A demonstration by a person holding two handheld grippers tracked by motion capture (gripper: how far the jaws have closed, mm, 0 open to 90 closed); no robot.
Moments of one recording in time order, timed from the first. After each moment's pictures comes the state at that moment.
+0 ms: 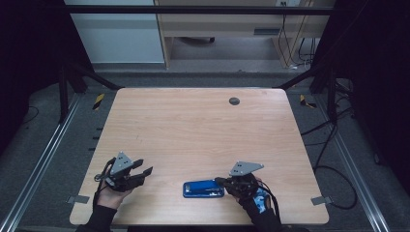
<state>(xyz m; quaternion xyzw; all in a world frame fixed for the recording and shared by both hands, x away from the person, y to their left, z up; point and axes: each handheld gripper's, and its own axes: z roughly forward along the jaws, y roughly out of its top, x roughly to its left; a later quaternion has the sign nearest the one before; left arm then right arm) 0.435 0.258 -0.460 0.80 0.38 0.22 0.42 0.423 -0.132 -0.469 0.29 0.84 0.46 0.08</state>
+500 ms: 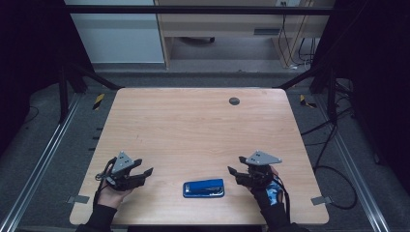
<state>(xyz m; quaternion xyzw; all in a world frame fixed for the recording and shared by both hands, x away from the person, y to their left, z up) 0.442 0.260 -0.469 0.80 0.39 0.21 0.40 0.445 -0.176 -0.463 0.38 0.79 0.44 0.20</state>
